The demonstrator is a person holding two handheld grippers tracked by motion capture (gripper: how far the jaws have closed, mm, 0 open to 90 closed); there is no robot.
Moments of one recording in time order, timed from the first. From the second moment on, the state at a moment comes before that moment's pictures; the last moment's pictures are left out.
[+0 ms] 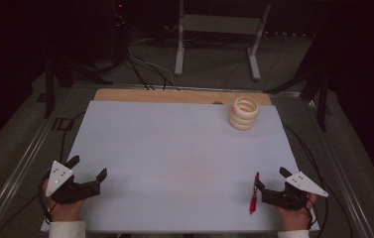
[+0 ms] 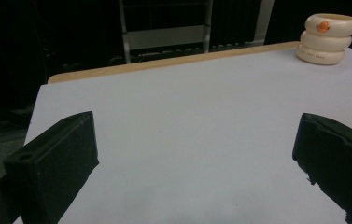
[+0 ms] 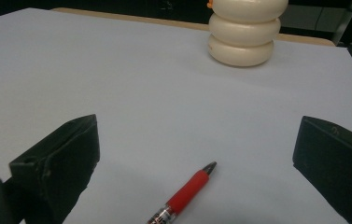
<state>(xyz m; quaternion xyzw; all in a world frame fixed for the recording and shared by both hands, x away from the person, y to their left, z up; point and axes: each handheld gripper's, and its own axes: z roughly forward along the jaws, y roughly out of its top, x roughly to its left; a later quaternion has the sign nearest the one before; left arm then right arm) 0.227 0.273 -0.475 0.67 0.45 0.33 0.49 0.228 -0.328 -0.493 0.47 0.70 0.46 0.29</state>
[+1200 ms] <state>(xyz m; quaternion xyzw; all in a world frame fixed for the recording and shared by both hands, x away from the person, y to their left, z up) 0.224 0.272 -0.477 0.67 0.45 0.33 0.49 0.250 -0.319 -0.464 0.46 0.70 0.46 0.29</state>
